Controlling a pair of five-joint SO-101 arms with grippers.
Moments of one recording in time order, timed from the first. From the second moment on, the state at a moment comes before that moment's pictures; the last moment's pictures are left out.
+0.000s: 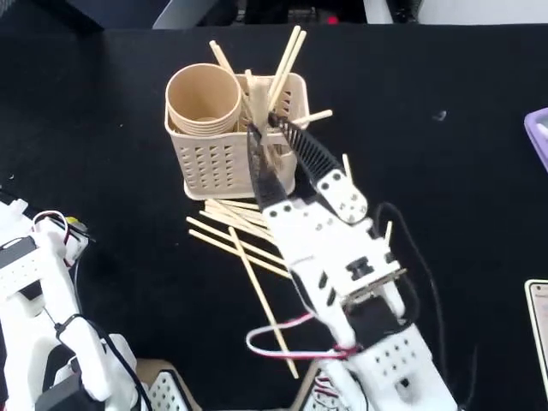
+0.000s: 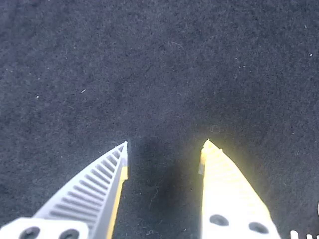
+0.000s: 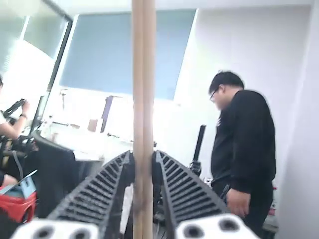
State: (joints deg) left arm -39.8 -34.2 58.8 46.3 20.9; right arm -28.6 -73.7 72.0 -19.0 12.9
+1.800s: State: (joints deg) left arm -34.1 -34.2 58.8 46.3 11.9; right arm 4.4 -72.2 63.3 44.6 -4.1
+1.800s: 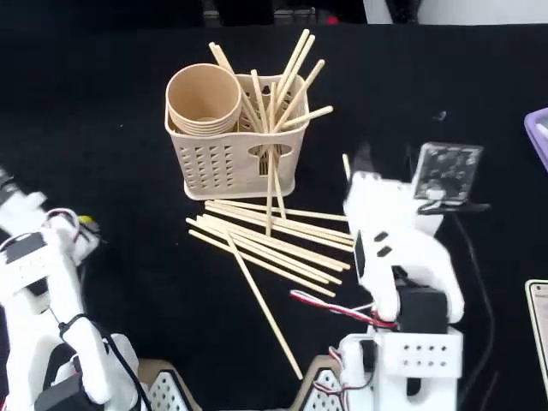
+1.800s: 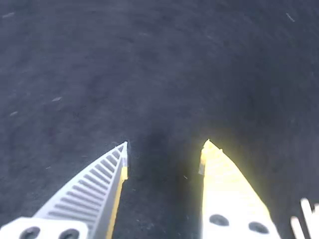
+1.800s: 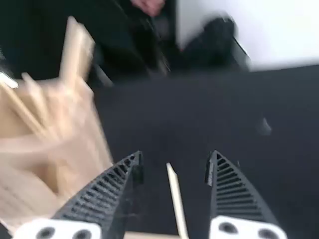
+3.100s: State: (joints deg) left arm 26.2 -34.2 50.6 72.0 -23.2; right arm 16.7 -42.6 75.0 27.5 -5.8
